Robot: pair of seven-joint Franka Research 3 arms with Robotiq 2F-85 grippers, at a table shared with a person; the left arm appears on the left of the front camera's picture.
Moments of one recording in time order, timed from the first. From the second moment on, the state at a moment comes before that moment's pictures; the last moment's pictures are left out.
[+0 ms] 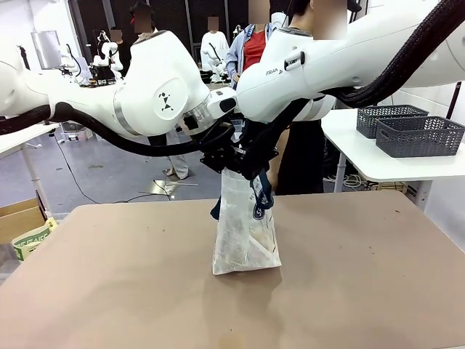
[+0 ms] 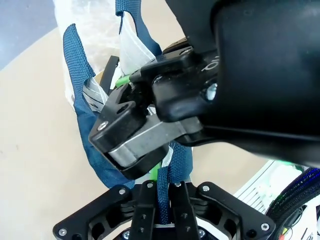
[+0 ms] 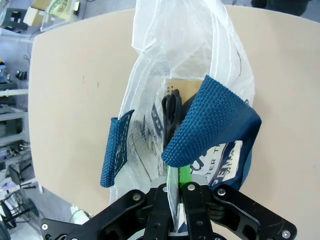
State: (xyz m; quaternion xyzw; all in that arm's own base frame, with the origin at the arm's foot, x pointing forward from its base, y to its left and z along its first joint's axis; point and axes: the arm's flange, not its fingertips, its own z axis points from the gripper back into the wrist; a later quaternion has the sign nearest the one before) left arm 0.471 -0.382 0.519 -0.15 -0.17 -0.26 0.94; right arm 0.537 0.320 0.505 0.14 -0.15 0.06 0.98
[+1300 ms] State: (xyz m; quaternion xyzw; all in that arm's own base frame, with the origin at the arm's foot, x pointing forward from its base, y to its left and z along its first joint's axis) left arm 0.471 -0.383 0.520 -0.14 -0.18 -0.27 0.93; right arm 0.547 0.304 0.517 0.17 -0.16 0.04 0.97
